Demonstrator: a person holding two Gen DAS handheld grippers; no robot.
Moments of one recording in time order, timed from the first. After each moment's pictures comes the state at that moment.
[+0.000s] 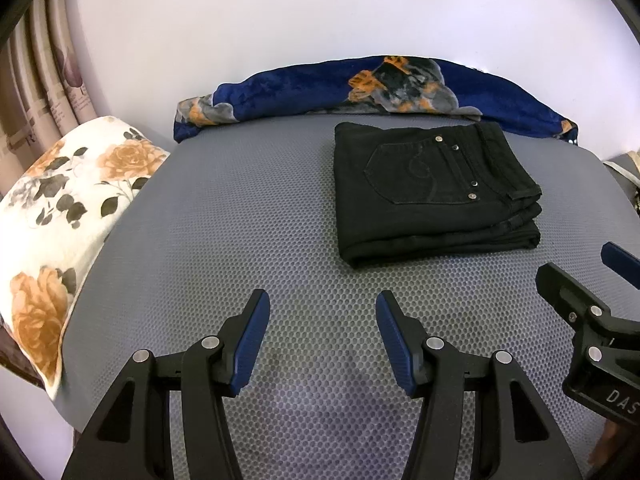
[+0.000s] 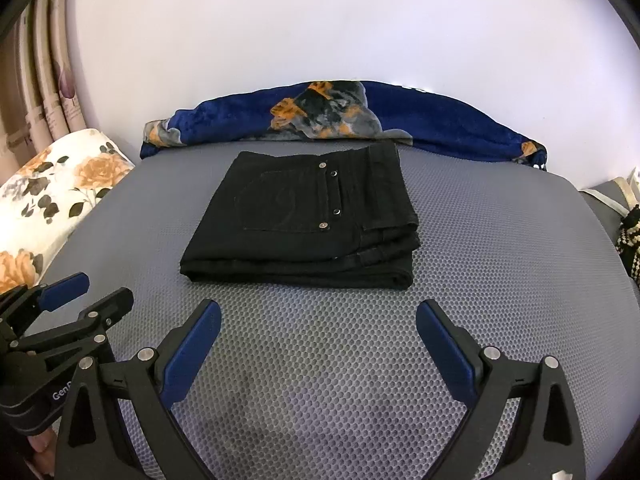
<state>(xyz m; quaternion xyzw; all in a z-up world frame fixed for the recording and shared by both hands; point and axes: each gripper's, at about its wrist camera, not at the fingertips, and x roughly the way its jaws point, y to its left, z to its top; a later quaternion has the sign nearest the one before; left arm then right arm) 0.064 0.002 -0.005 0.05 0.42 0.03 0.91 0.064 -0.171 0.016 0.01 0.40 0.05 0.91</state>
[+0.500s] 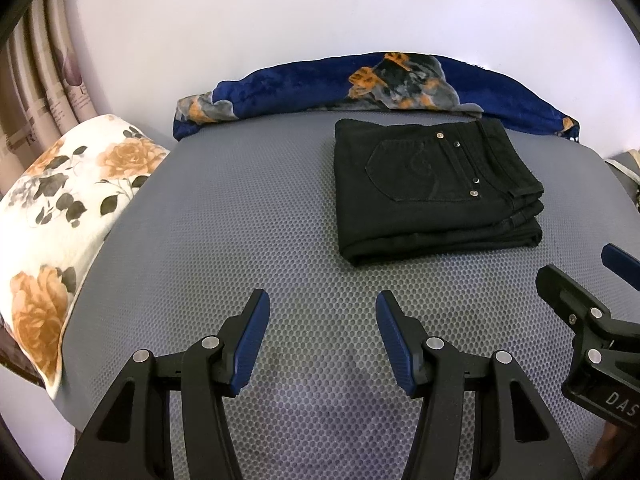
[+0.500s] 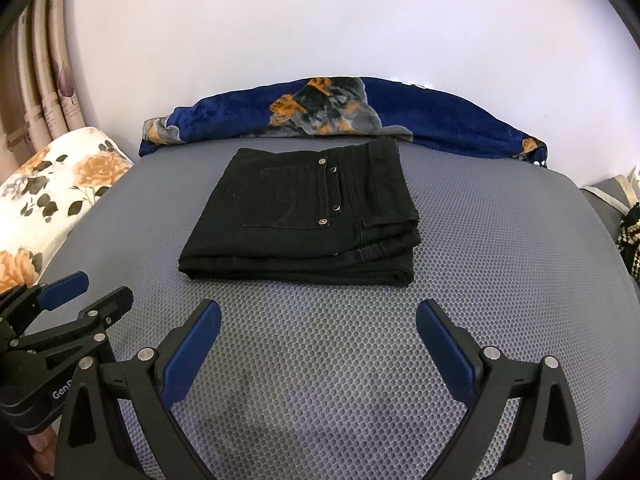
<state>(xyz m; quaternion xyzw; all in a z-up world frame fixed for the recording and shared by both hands) 0.063 0.002 -0.008 0.05 0.42 0.03 0.90 0.065 -0.171 0.011 0.01 0.41 0.05 0.91</state>
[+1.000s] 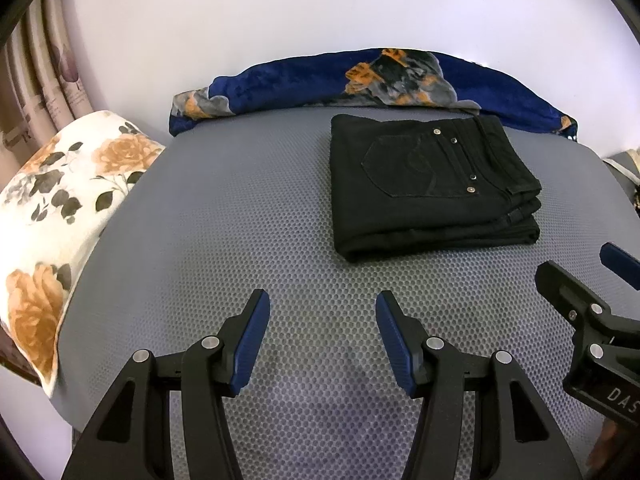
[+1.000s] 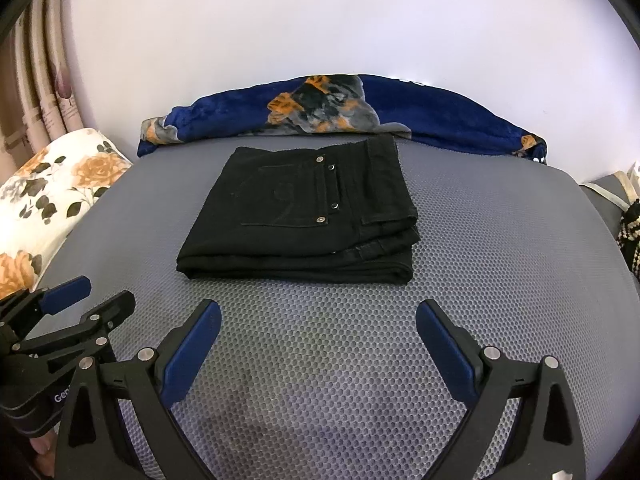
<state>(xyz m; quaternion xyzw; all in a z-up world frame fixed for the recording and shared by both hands) 0.066 0.002 -0.012 0.05 0.43 0.02 0.90 0.066 -0.172 0.010 0.02 0.41 0.05 0.91</state>
